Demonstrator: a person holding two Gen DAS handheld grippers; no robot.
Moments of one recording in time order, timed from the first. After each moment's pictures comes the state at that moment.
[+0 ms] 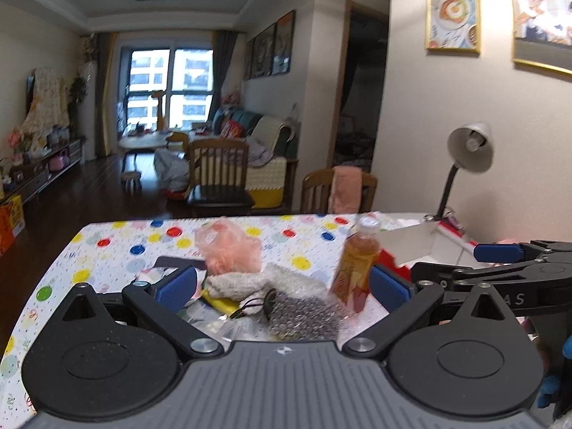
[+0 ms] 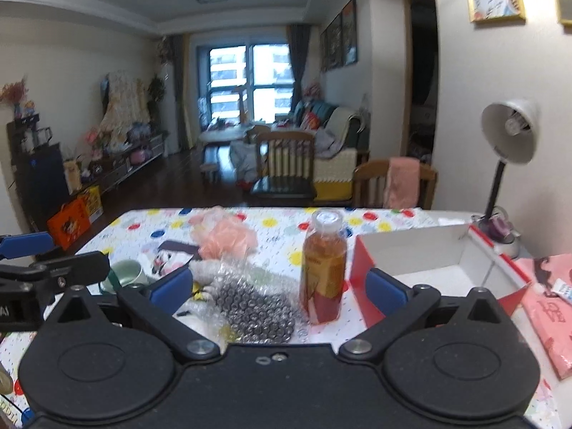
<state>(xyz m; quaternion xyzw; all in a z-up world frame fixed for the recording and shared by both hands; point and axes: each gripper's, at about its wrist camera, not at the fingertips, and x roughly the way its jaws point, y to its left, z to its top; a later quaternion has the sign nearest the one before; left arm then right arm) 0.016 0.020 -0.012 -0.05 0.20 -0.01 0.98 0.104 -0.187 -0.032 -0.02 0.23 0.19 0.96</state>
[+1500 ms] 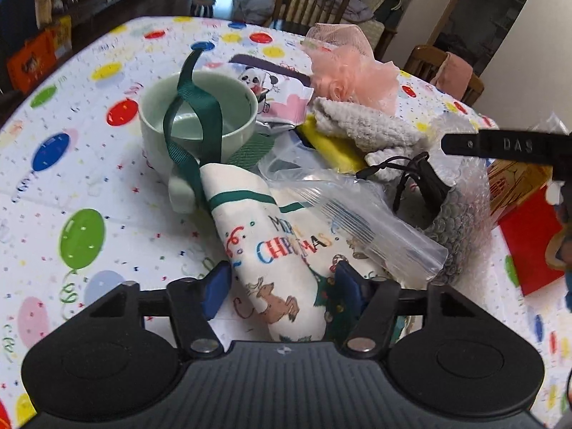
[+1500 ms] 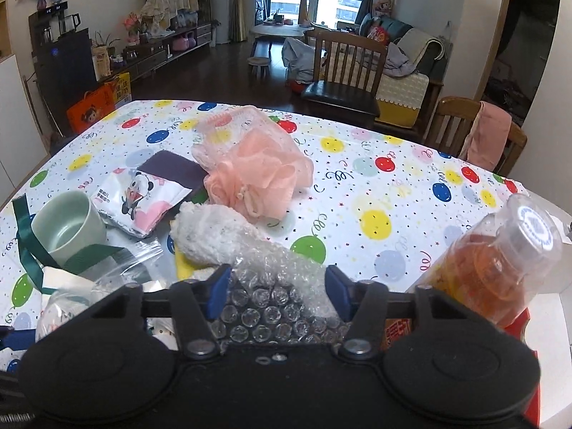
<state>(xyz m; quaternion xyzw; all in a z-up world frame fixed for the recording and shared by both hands) 0.127 0.118 -0.174 -0.18 0.44 0.10 0.87 0.288 -0.068 -0.128 -0.14 0.36 0.25 0.89</state>
